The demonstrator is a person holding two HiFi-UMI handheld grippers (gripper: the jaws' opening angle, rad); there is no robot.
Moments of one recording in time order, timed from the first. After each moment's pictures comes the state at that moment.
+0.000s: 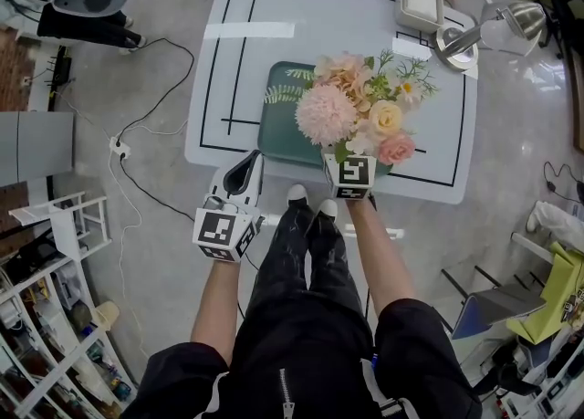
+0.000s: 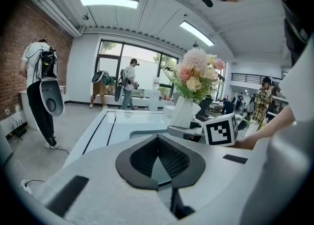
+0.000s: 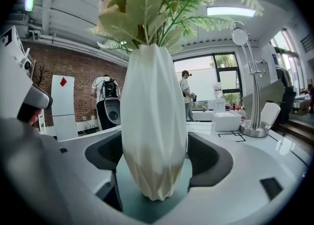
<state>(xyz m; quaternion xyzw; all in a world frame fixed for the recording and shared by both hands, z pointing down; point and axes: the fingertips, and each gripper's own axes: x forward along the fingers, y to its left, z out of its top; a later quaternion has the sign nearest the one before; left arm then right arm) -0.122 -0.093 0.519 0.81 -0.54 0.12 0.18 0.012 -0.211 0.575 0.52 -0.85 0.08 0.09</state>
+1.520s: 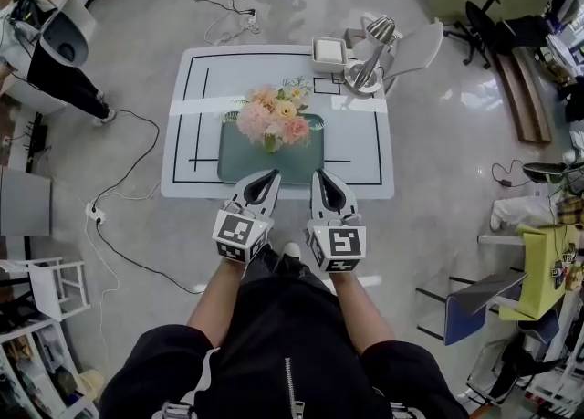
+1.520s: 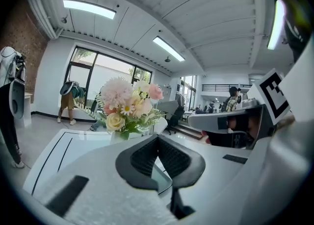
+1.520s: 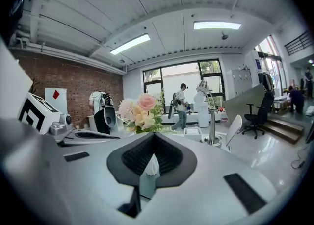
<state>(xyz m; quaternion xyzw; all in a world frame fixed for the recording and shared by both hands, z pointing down) 0.029 -0.061 0.416 0.90 -0.41 0.06 0.12 0.109 -0.054 0.384 0.58 -0.81 0.10 0.07</state>
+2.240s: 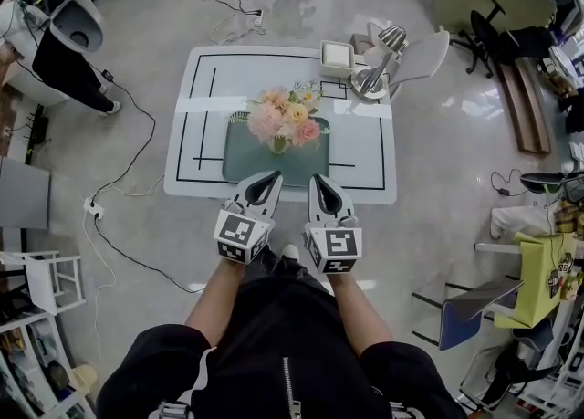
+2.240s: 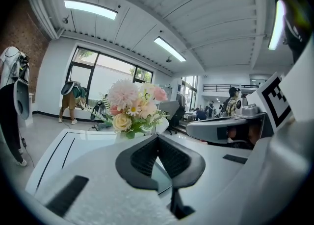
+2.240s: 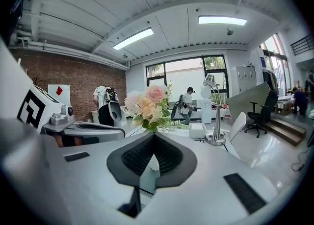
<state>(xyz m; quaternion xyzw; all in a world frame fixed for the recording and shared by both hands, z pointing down) 0.017 -0.061 0.416 0.90 -0.41 0.06 0.12 0.088 -0.053 0.399 0.56 -0.82 0.11 0.10</state>
